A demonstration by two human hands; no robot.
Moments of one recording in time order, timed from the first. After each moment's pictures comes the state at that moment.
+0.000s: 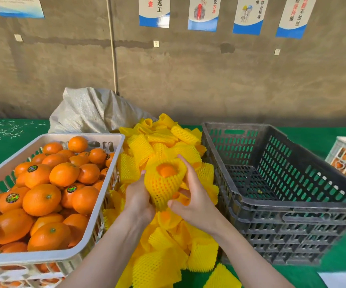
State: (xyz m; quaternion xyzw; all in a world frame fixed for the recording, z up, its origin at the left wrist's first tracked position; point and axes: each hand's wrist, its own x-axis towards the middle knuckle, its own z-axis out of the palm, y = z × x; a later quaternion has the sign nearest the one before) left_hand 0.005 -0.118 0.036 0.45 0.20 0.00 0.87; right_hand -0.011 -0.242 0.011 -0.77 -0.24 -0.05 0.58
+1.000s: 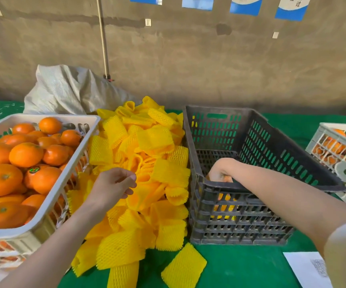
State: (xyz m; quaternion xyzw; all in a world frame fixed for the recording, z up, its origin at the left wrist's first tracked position) left_hand -0.008 -0.118 0.001 0.82 0.03 0.00 0.57; right_hand 0.113 -0.403 -0.008 -0.87 -0.01 0.48 -0.09
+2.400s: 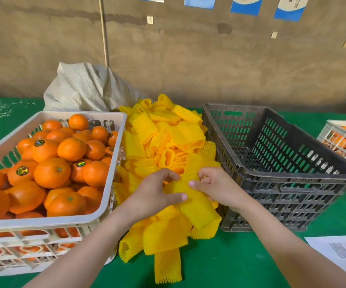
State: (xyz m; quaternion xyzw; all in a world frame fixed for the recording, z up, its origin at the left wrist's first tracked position) left_hand -0.039 -0.071 0.013 0.86 -0.17 -0.08 0.47; right_hand -0.032 -0.266 0.009 -0.88 -0.10 0.05 0.46
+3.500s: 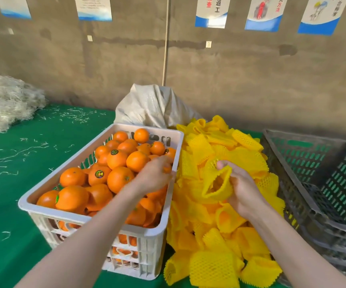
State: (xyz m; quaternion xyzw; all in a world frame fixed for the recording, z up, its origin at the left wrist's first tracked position) left_hand 0.034 0.046 0.028 0.92 -0.08 0.05 0.38; right_hand 0.022 -0.162 0.036 -0.58 -0.09 0.06 0.81
